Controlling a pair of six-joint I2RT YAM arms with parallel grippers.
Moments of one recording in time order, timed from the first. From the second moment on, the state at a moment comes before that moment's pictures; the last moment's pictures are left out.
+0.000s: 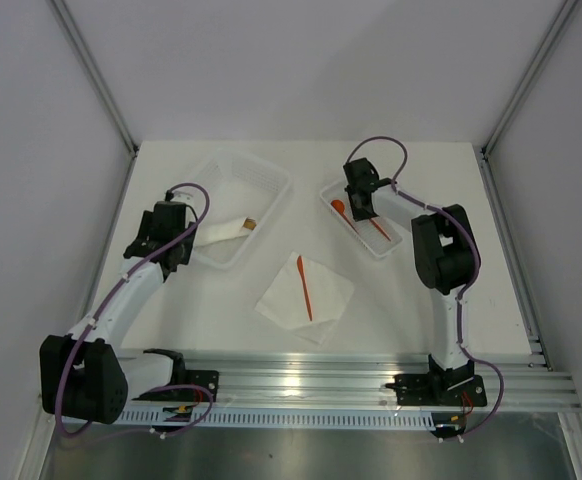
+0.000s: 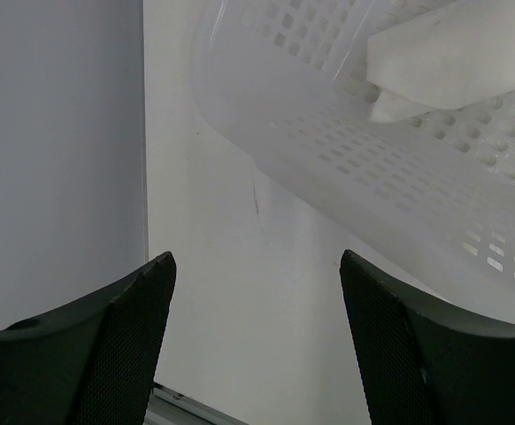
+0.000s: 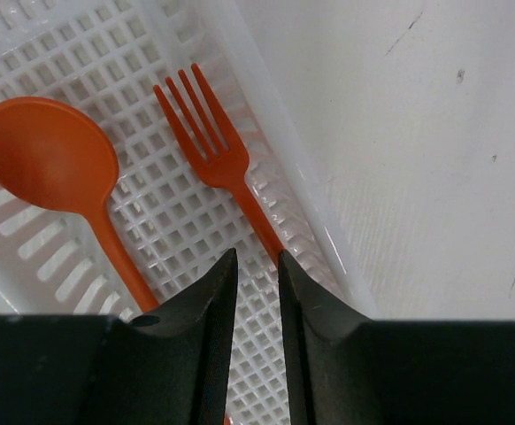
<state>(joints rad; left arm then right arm) -0.14 1.16 0.81 -0.48 -0.50 0.20 0.39 2.13 1.58 -0.44 0.30 0.08</state>
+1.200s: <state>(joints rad) -0.14 1.17 0.80 -0.48 -0.50 0.20 0.34 2.16 1.61 -0.47 0.12 0.11</state>
